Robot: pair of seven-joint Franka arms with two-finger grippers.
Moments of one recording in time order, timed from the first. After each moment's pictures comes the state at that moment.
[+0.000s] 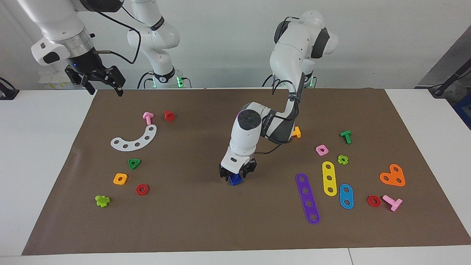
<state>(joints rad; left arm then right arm) -0.62 0.82 0.00 -1.17 -0.06 2.13 -0.75 0.06 -0.04 -0.11 -1.57 0.02 1.52 0.08</state>
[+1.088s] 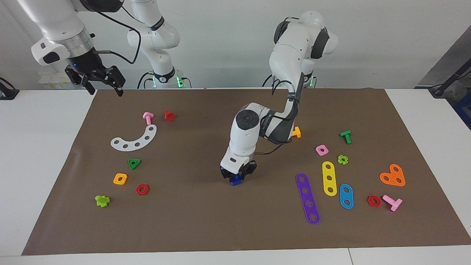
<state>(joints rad) -0.62 0.82 0.00 -1.17 -0.02 2.13 -0.75 0.06 -0.04 -0.11 -1.57 0.02 1.52 0.08</state>
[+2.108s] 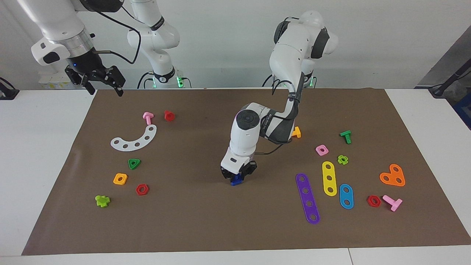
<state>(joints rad) -0.62 0.82 0.00 -1.17 -0.02 2.13 -0.75 0.06 -0.04 -0.11 -1.57 0.02 1.52 0.08</state>
